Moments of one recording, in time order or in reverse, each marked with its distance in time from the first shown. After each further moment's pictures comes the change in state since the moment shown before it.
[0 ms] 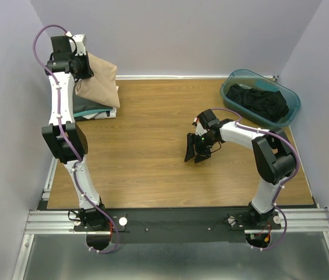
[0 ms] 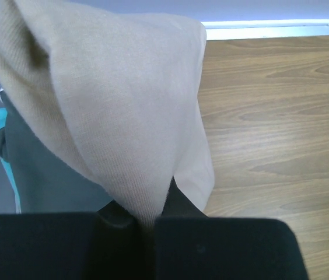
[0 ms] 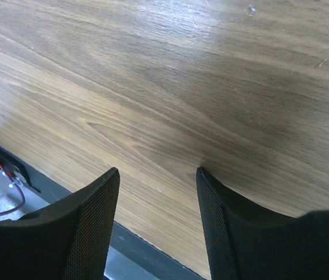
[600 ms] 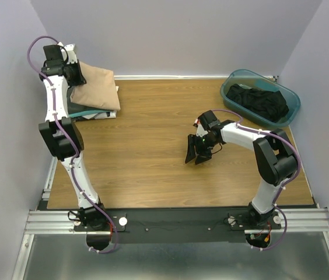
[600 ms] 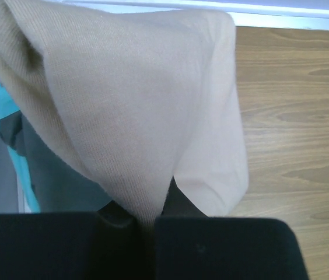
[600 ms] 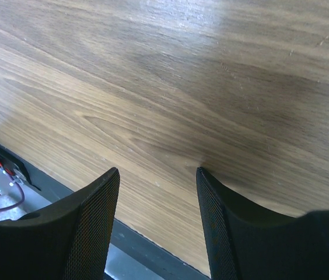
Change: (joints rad) left arm 0.093 0.100 -0.014 0.042 0.046 0.001; right arm 0.000 -0.018 -0.024 0.002 0.000 0.011
